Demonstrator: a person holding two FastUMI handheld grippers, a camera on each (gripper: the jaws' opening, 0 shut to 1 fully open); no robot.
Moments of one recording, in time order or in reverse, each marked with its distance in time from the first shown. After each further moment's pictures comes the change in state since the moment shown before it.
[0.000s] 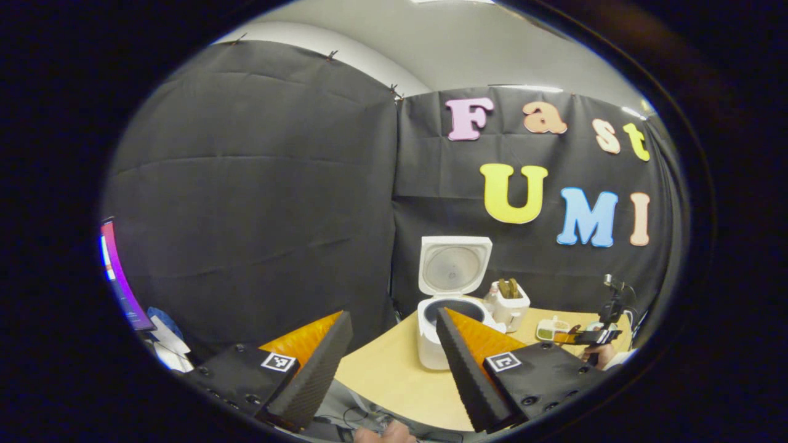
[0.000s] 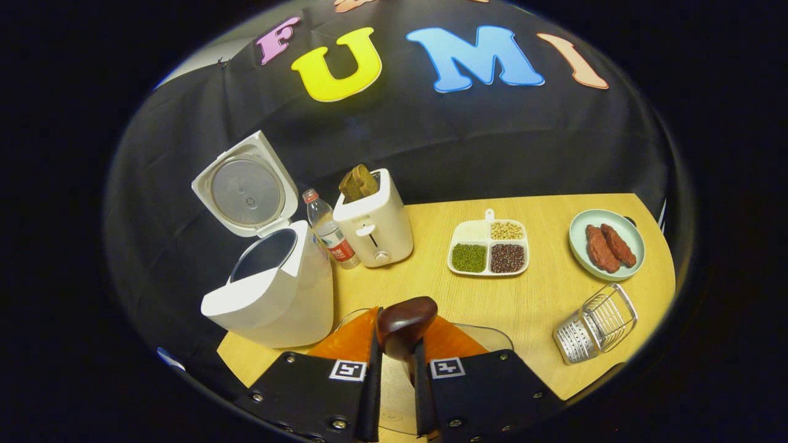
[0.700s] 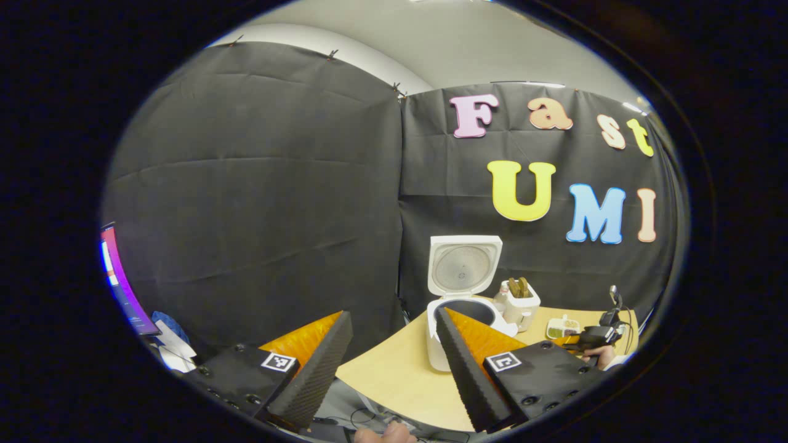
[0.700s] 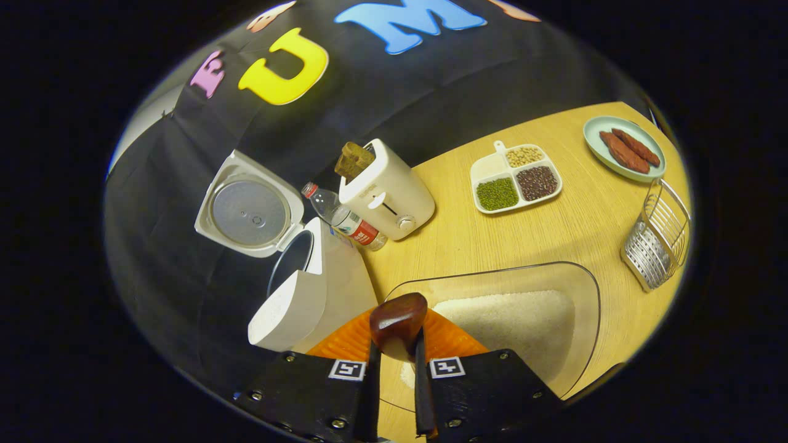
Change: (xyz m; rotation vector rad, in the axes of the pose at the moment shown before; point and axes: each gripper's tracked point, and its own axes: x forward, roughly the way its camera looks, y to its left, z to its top) left arm 0.007 0.010 0.007 0.008 -0.010 0.023; right arm 0.007 0.030 -0.023 0.427 0.092 0.137
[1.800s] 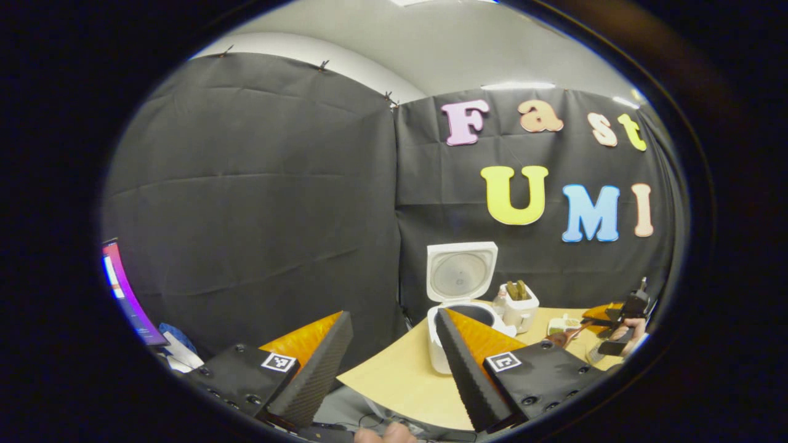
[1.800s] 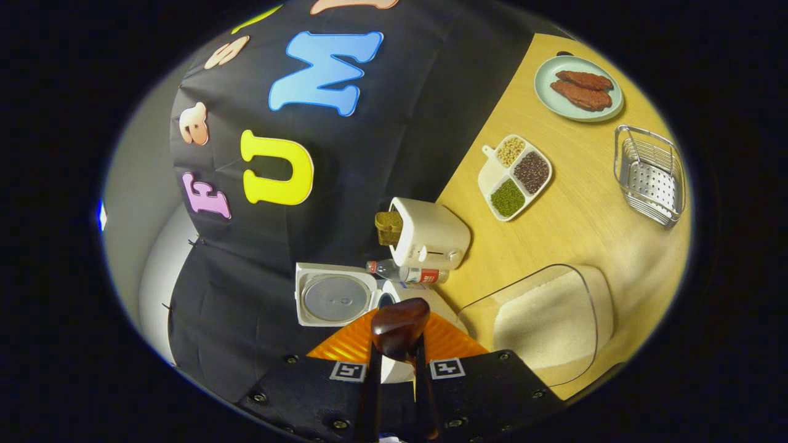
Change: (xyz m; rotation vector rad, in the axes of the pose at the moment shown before) left arm -0.015 0.000 0.015 0.042 -0.044 0.002; right arm -0.079 0.052 0.084 0.429 -0.123 0.342
